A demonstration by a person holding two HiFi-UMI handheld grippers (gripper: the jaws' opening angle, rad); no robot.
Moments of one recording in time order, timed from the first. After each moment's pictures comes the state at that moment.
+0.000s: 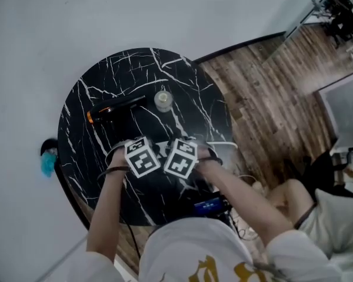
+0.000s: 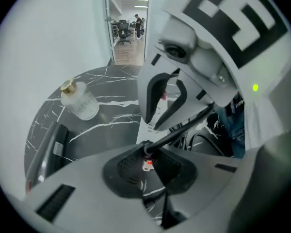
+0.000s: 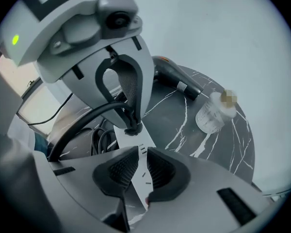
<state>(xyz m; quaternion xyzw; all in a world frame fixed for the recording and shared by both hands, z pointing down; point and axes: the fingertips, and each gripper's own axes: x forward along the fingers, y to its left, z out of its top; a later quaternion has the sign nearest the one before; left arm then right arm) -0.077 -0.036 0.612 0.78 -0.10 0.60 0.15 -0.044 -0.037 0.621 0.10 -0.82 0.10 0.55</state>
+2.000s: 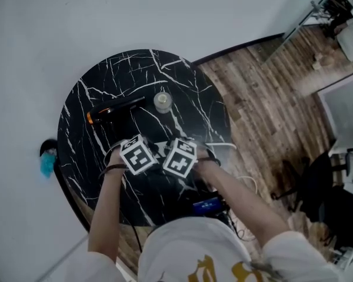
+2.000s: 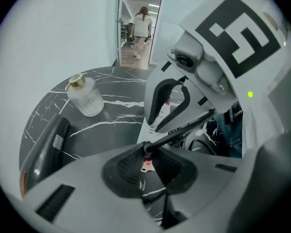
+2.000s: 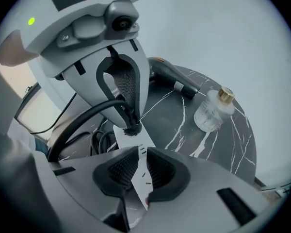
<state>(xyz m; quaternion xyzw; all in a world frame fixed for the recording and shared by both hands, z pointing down) -0.079 -0.039 0.606 0.79 -0.12 0.57 0.19 -0.049 -0.040 0.619 0.11 -0.83 0.12 0.54</state>
